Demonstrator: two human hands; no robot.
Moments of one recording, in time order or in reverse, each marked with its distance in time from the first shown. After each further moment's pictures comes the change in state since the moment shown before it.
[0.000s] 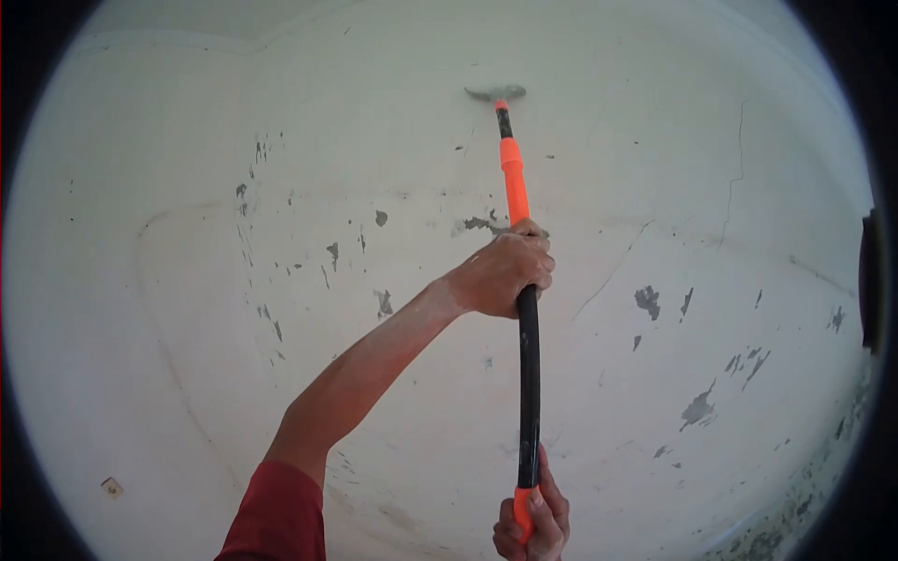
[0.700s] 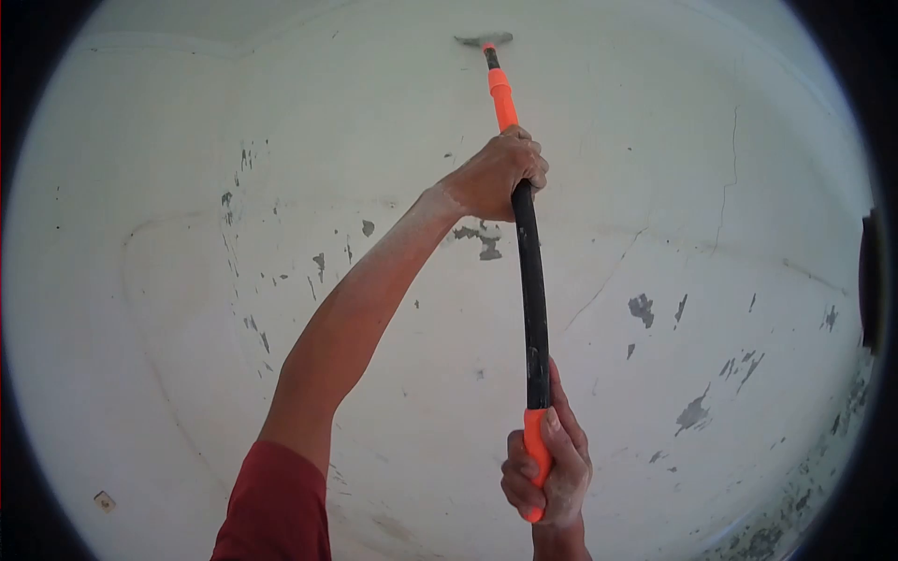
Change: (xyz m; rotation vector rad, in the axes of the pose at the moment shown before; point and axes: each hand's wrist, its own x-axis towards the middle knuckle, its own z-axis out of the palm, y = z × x) left_hand 0.059 -0.089 -0.050 0.132 0.059 0.062; right_hand 0.086 -0.049 0.041 0.008 0.029 0.060
